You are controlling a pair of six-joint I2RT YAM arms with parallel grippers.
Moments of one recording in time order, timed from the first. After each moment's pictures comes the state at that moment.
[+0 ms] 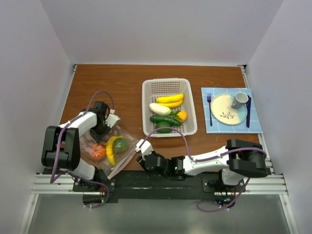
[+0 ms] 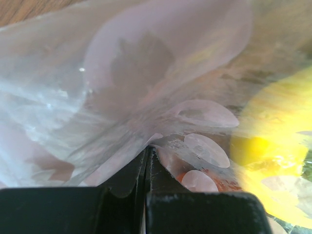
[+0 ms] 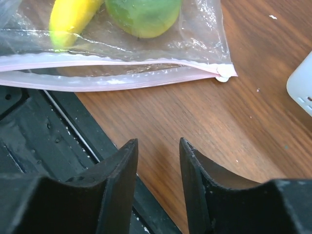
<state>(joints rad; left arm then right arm) -0.08 1.53 0.80 -0.73 -0.11 0.56 1.47 1.56 0.73 0.20 0.51 0.37</state>
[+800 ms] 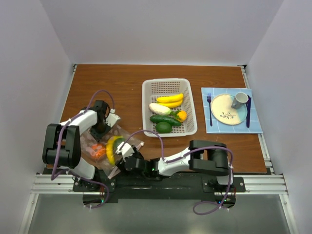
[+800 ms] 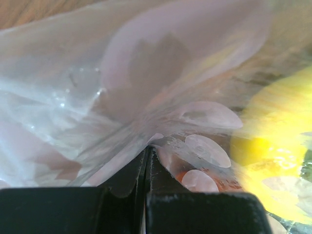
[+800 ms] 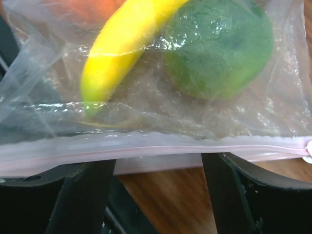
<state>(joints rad) -0.09 1.56 0.83 -0.76 -0.09 0.56 1.47 1.96 1.00 0.37 0.50 0.35</state>
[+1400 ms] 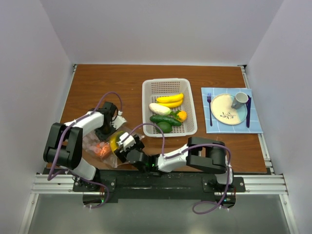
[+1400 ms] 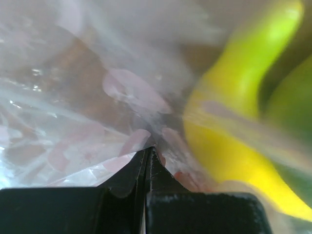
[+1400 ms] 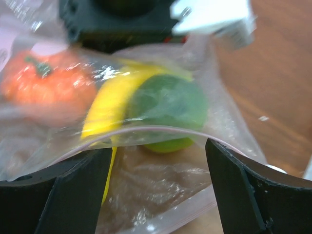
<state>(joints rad) -0.21 1.56 0.82 -0.74 -0.15 0.53 1.42 1.99 1.00 0.62 0.71 0.18</state>
